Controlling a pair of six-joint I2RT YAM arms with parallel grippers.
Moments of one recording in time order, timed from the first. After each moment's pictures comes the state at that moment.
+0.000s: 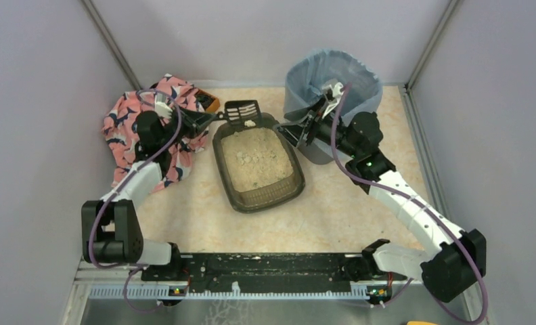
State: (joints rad) left arm -0.01 1.37 0.78 0.51 0.61 -1.14; right arm 0.51 1.14 0.95 0.35 -0.51 0.40
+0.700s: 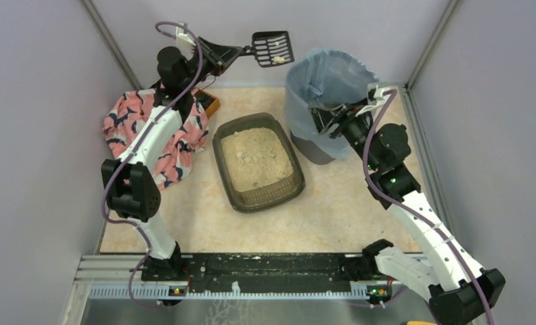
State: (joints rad) left arm -0.20 1.74 1.56 0.37 0.47 -1.15; right arm 0.45 0.91 0.96 0.21 -0.13 0.42
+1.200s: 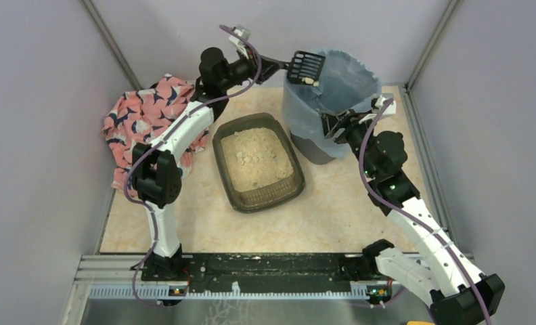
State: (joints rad) left arm -0.39 2.02 1.88 0.36 0.59 -0.48; right arm 0.43 0.87 0.86 0.14 0.07 0.39
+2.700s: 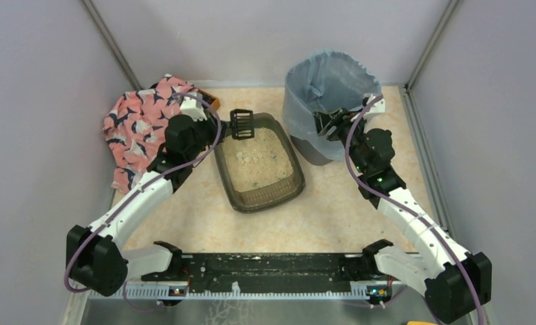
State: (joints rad) left arm -0.42 1.19 0.91 0.16 -0.05 -0.42; right arm 0.42 0.97 0.78 0.33 0.04 0.44
